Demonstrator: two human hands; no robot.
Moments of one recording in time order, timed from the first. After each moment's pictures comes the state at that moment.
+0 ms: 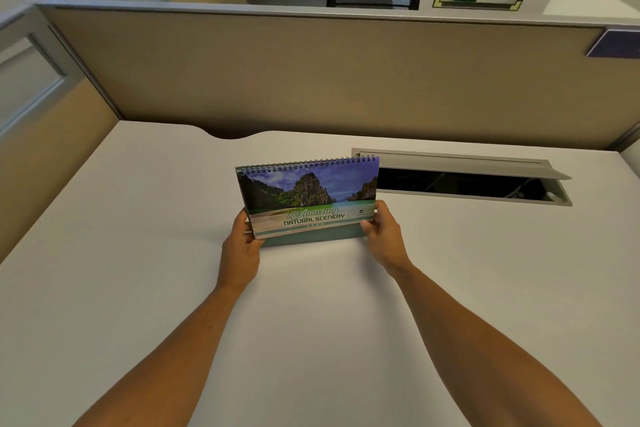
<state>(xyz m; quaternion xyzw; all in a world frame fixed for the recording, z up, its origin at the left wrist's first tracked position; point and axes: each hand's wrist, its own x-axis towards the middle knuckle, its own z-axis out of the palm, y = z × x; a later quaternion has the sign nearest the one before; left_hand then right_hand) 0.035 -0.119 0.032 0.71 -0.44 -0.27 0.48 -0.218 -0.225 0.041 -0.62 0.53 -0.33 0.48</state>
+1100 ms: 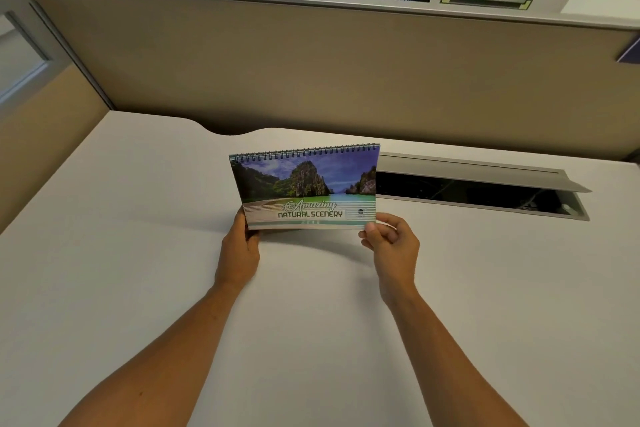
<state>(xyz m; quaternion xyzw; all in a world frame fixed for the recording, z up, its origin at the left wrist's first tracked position) 0.050 -0.148 0.006 0.74 -0.46 -0.22 0.44 -0.198 -0.203 0.064 -0.39 0.56 -0.49 0.54</state>
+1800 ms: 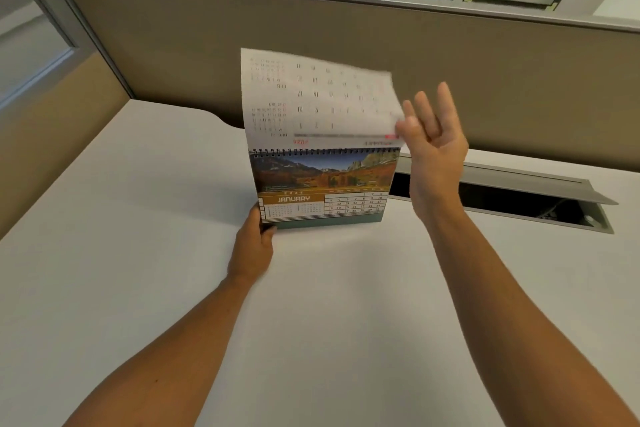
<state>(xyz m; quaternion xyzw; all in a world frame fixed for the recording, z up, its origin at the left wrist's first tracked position) 0.051 -0.148 0.000 0.74 -0.45 -0.24 0.43 -0.174 -0.276 0.188 -0.48 0.36 -0.59 0.54</state>
